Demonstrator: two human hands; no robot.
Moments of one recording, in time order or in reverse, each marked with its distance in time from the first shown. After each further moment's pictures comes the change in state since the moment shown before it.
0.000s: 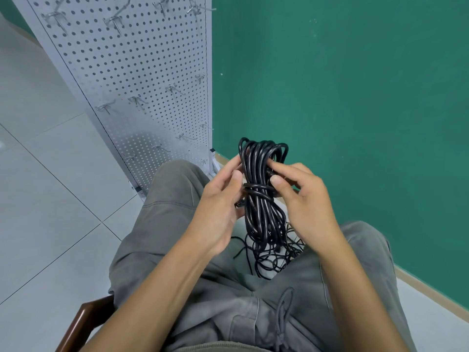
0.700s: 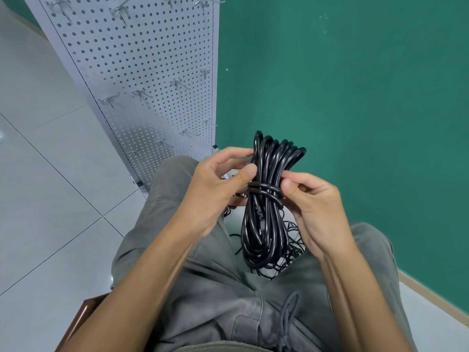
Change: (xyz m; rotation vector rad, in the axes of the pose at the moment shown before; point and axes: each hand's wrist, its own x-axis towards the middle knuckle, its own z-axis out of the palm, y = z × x) left_hand 0.003 0.032 -0.013 0.224 -0.021 0.086; right_hand -0.008 0.001 0.002 0.669 0.042 0.269
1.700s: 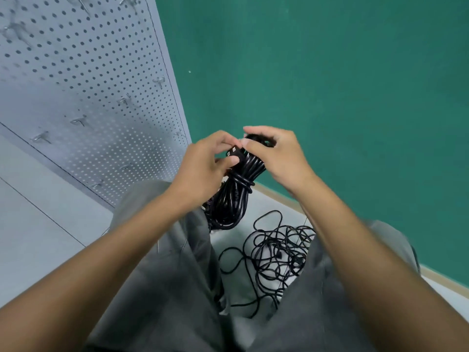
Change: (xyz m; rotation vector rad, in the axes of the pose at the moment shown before) left_hand 0.155 -0.038 0.016 0.674 -0.070 0.129; right_hand 0.174 0.007 -0.031 -0.532 0.001 -0.067
